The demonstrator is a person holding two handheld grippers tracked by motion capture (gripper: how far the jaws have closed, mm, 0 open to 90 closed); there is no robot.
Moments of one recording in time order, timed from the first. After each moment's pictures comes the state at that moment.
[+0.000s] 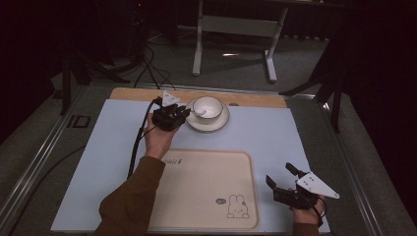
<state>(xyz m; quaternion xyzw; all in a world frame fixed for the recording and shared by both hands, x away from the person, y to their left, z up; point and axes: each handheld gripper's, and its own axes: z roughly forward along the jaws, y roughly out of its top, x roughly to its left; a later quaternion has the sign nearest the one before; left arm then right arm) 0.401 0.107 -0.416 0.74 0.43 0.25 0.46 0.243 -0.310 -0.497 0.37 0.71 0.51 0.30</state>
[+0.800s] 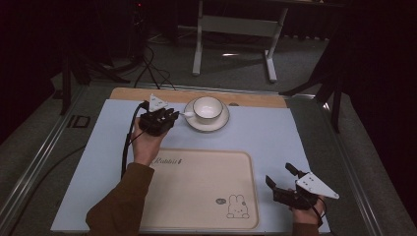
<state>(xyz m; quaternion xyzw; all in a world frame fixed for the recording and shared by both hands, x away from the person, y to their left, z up) 0.377 0.134 -0.410 0.73 0.44 0.27 0.45 0.243 -0.309 -0.497 0.37 0.71 0.51 0.31</state>
